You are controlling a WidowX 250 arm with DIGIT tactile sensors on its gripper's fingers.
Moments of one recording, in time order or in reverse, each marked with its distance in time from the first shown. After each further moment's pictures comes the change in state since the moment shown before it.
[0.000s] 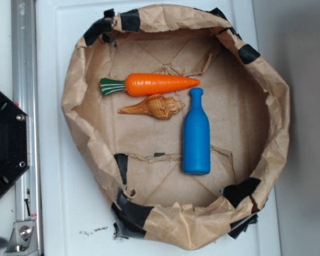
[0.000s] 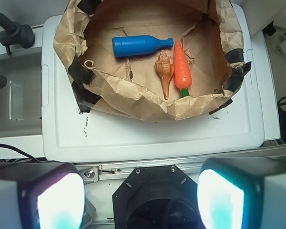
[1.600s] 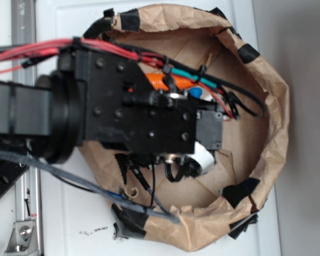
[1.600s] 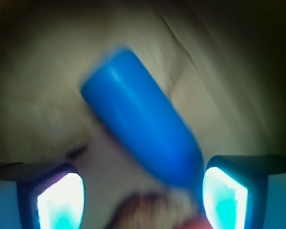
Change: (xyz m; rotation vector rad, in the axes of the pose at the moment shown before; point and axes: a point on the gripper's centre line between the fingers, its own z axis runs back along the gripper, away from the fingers) arm 0.138 -0.007 -0.198 0.075 -0.034 -1.176
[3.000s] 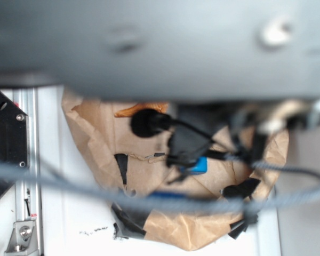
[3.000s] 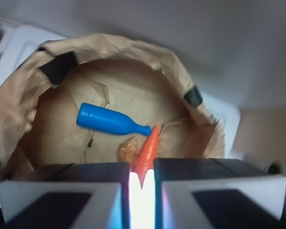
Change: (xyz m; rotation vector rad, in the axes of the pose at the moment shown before) arm -0.015 0.034 0.146 0.024 0.161 0.818
